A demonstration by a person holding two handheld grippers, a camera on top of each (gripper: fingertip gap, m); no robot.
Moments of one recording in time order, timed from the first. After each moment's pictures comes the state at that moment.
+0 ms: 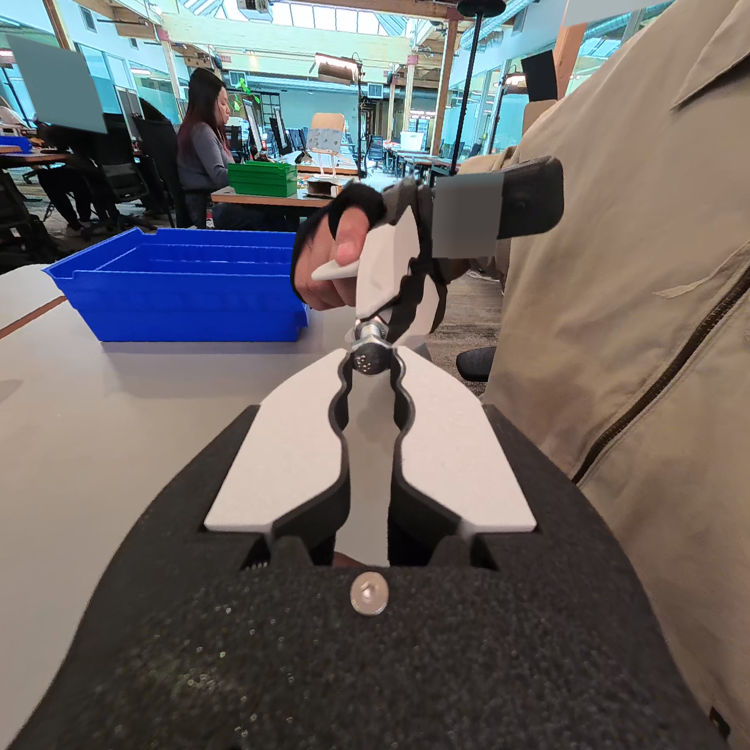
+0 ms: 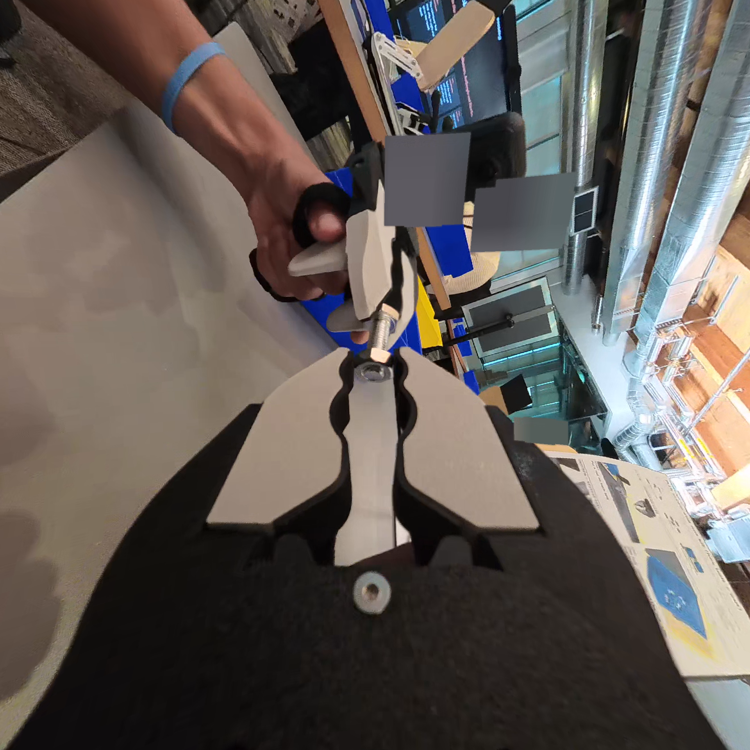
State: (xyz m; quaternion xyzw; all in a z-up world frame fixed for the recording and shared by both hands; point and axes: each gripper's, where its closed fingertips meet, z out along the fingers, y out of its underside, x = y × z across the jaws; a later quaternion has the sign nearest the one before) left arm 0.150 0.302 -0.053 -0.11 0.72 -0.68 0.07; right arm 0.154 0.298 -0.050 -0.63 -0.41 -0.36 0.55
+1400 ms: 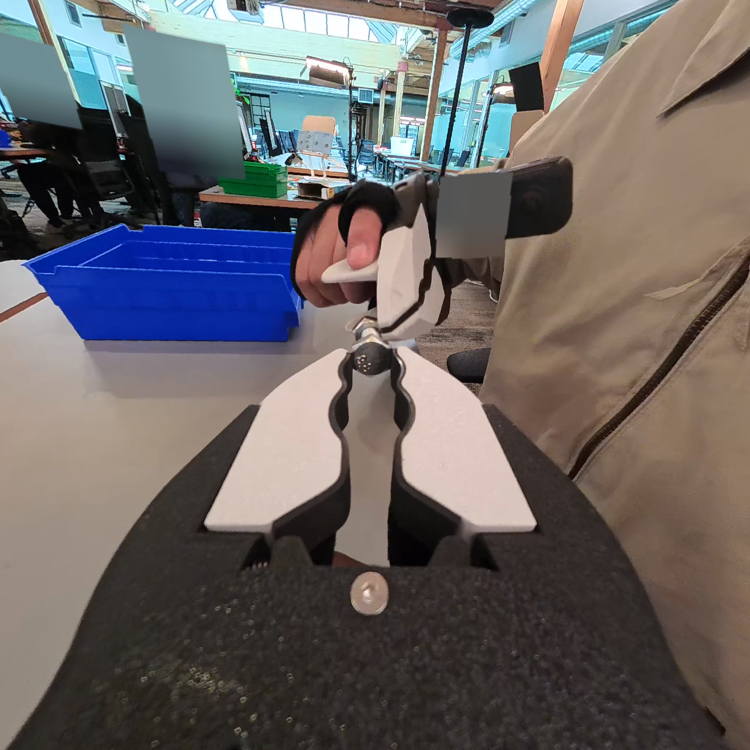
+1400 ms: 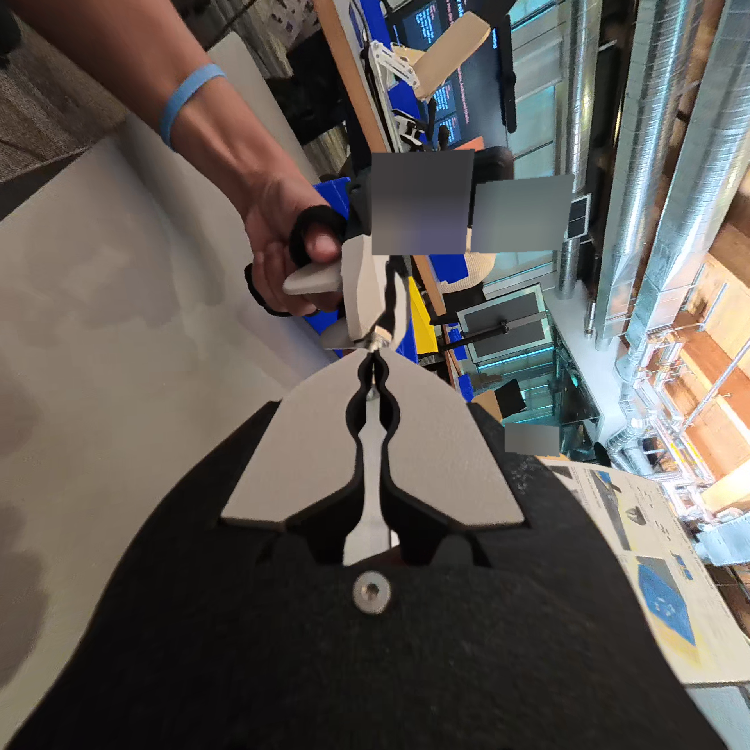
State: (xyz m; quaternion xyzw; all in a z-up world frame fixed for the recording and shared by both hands) left arm 0.147 0.303 -0.056 -0.11 0.72 -0.69 0.05; right arm 0.142 0.304 -0.048 -0.63 -0.41 -0.36 0.55
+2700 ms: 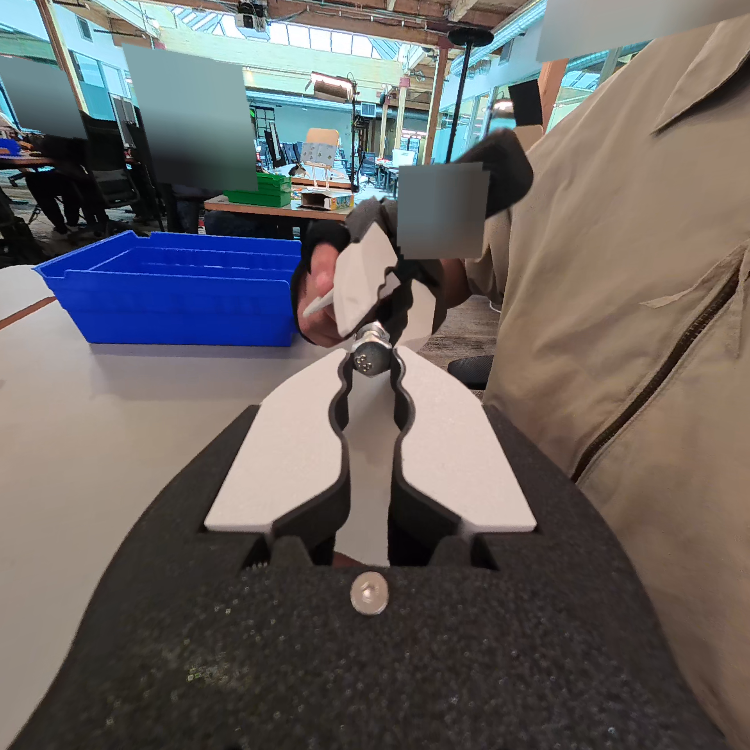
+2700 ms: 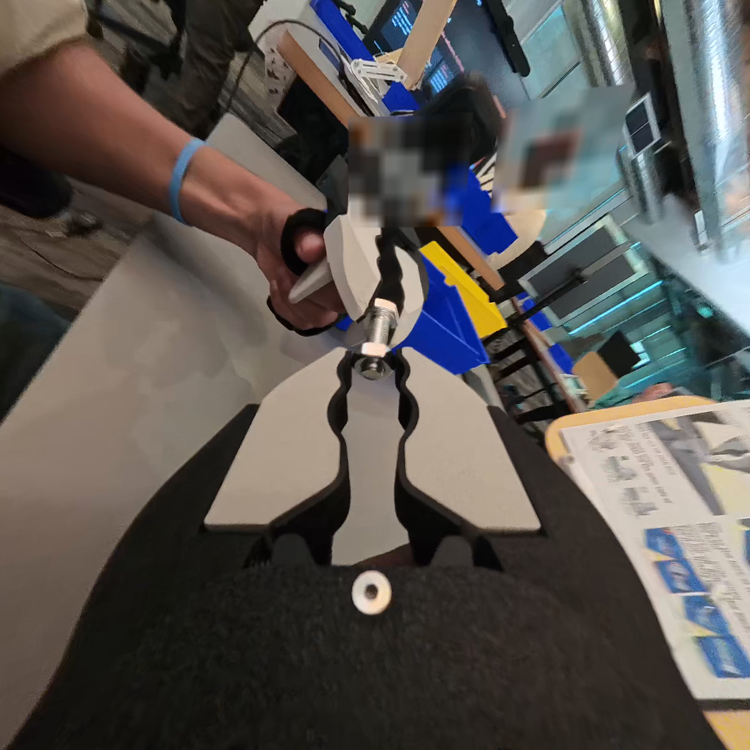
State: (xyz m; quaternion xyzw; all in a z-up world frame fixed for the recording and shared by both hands) left arm 0.149 0.307 -0.052 -0.12 0.71 -0.70 0.05; right arm 0.155 0.310 -0.059 -0.69 -0.31 -0.23 0.61
